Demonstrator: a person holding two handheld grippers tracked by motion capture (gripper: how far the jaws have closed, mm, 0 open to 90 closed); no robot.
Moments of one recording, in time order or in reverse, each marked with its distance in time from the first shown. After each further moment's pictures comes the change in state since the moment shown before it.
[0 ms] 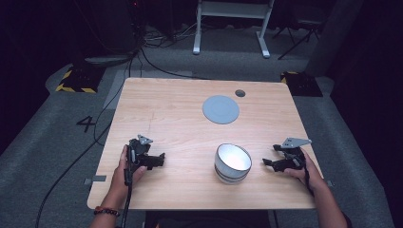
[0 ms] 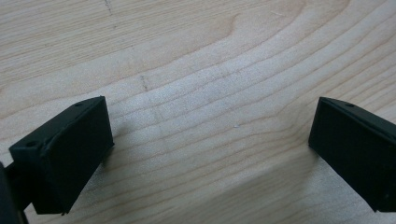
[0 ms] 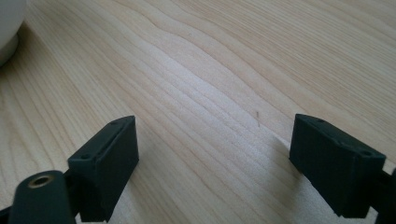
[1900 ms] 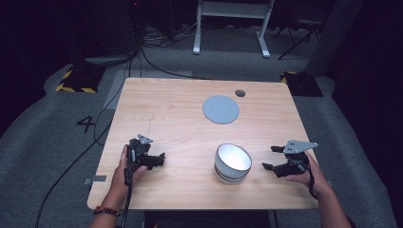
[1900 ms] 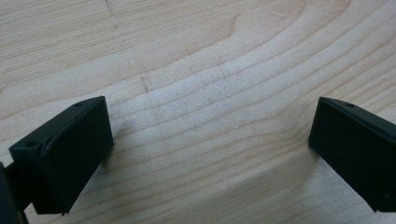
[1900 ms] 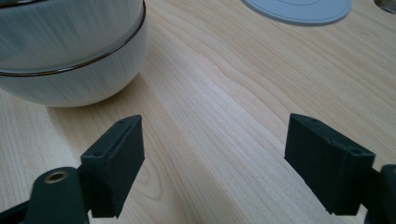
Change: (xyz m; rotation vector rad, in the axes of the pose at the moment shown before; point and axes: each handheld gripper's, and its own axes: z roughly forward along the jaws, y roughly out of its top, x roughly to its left) left arm 0.000 0.000 0.001 -0.003 -0.001 -0.004; right arm 0.036 0.026 -0.037 -0.060 0.078 -0.129
